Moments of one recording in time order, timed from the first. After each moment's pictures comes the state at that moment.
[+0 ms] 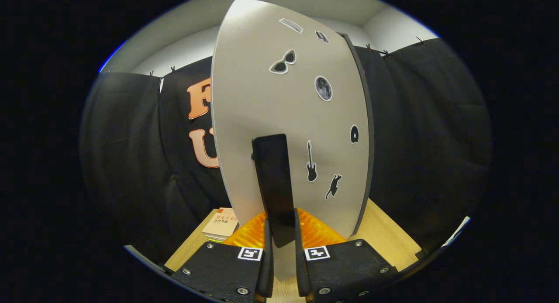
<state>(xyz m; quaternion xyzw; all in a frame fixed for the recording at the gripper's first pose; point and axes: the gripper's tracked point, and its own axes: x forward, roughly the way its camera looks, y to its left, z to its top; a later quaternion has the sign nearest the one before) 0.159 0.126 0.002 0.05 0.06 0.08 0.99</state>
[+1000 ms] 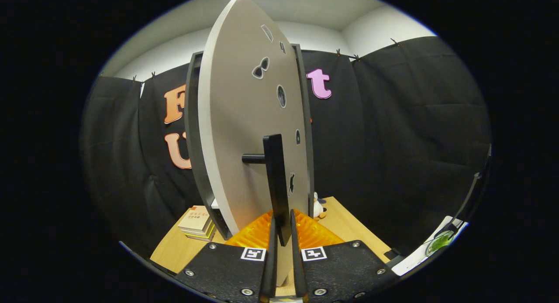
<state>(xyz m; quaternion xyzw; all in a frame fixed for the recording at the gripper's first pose) 0.138 0.044 -0.004 0.05 0.05 0.00 1.00</state>
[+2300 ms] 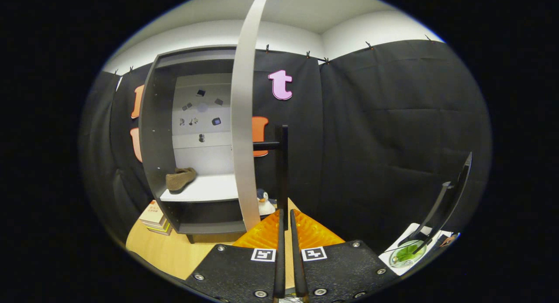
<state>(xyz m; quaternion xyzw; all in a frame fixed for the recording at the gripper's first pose) 0.132 -0.078 -0.020 0.01 0.05 -0.10 0.99</state>
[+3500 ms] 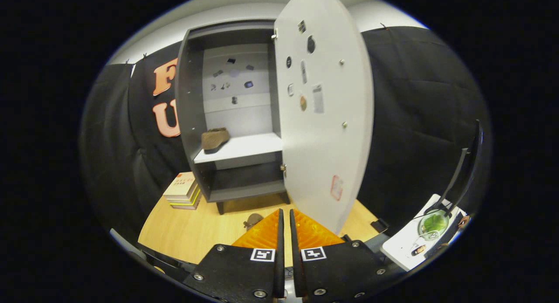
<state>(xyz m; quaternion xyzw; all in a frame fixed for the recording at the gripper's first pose) 0.089 0.058 -0.135 0.04 0.16 -0.01 0.99</state>
